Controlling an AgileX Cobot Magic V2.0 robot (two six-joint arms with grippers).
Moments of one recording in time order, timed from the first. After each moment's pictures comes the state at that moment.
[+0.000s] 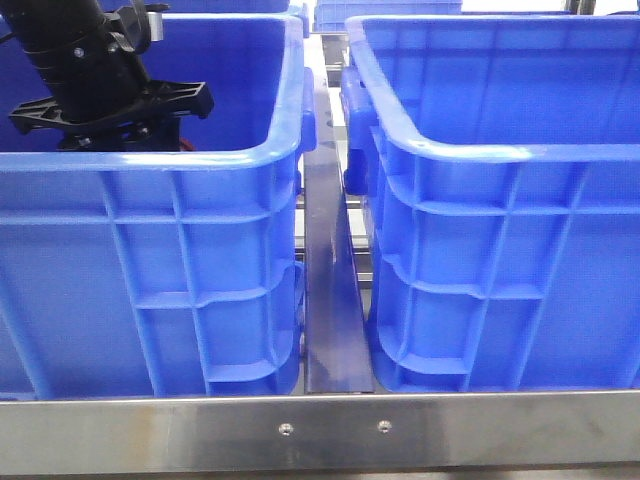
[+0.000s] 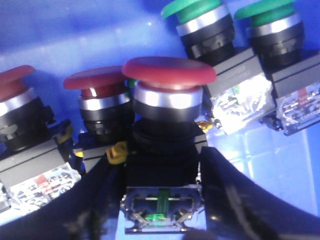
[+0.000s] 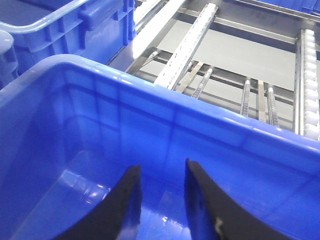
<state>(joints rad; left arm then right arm) -0.33 1.85 -1.43 -0.12 0.82 -0.07 0.01 1.26 -0.84 1.82 0.22 -2.06</state>
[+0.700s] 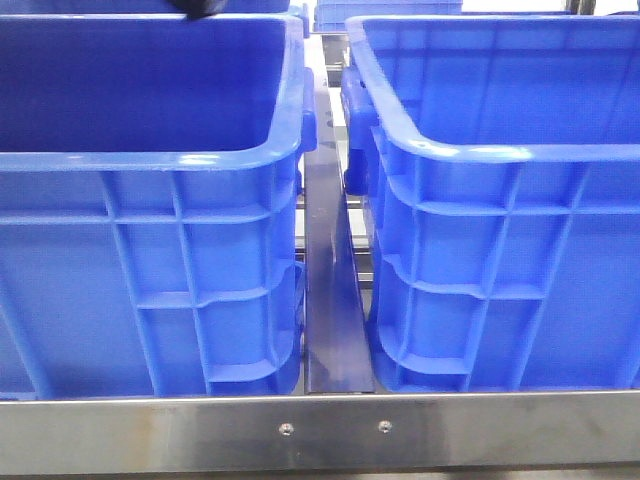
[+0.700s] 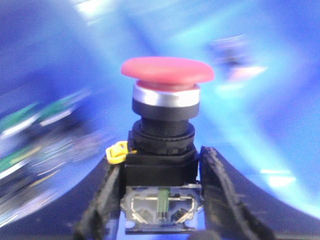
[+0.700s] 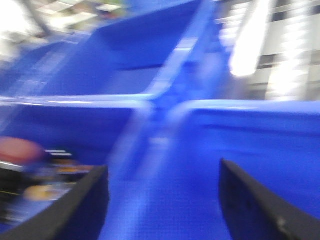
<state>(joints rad) -0.40 1.45 -1.32 -0.66 0.80 0.54 0.01 1.24 -0.84 1.81 0.62 -1.54</state>
